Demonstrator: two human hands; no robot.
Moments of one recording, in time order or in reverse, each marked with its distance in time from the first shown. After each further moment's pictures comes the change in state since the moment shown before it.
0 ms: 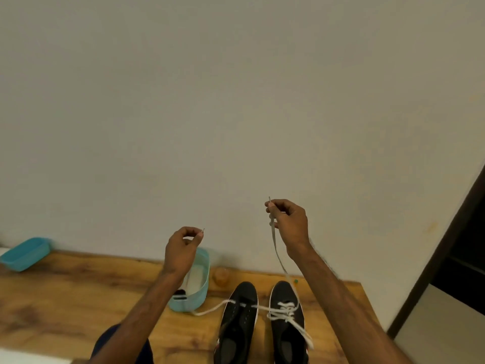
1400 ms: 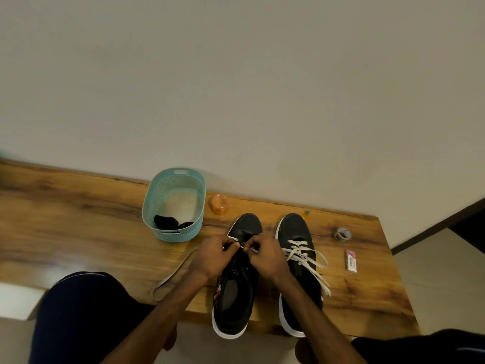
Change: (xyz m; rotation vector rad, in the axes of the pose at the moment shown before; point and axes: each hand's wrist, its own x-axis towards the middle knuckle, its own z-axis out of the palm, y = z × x) left_hand -0.054 -0.171 0.086 0.440 -0.621 -0.205; right_hand -0.078 0.264 0.036 -0.789 -0.529 0.205
